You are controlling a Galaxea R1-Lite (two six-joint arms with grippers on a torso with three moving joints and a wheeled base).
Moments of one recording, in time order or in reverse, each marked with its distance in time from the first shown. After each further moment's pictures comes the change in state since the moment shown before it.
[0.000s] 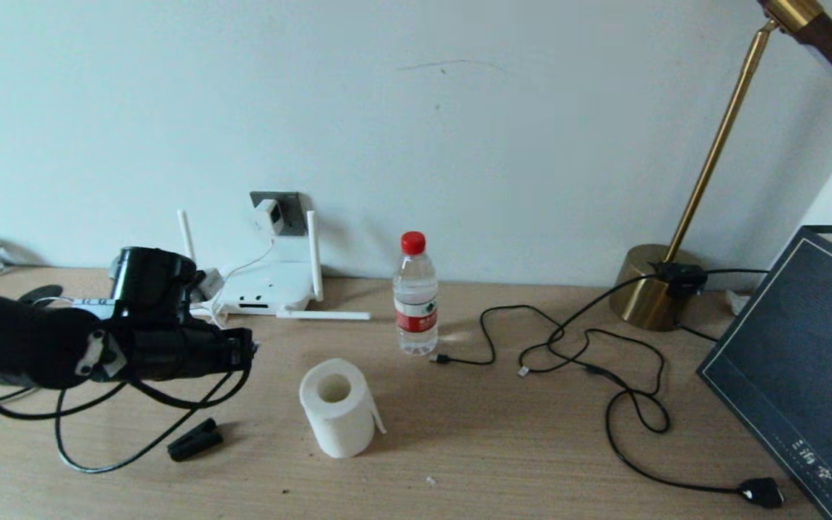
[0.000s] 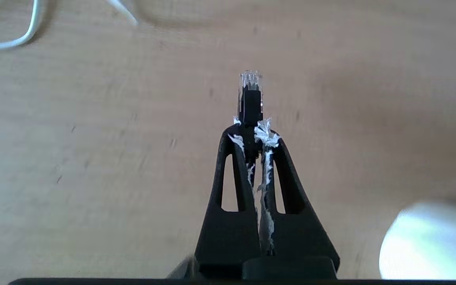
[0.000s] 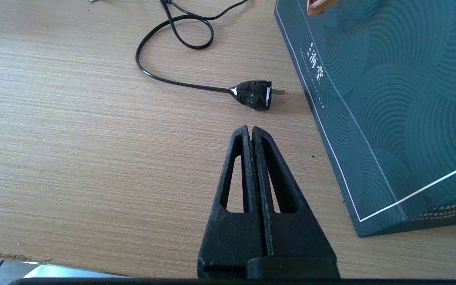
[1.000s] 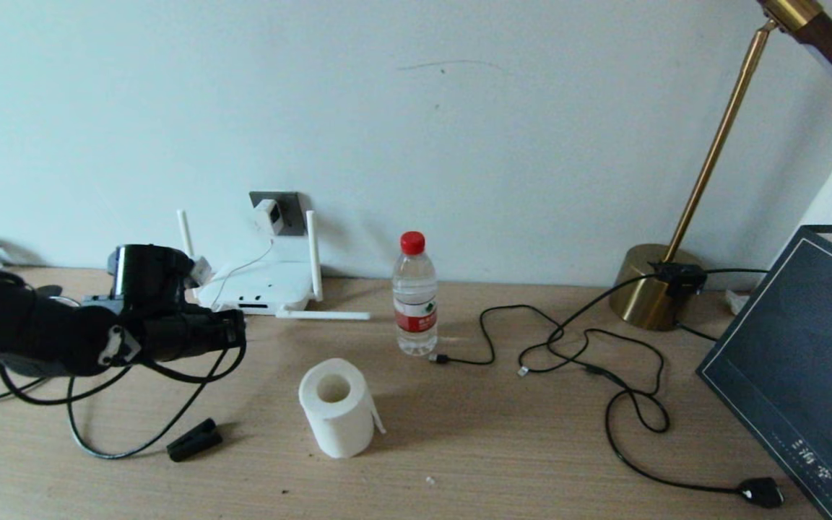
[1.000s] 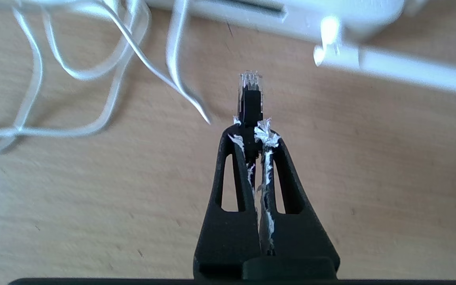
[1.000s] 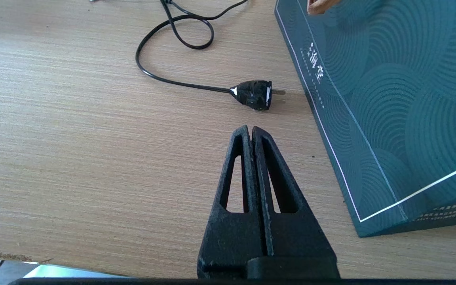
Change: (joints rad) left arm 0.085 0.120 -0.066 -0.170 0.014 0.022; right arm 0.000 0.000 0.000 0.000 0.000 0.000
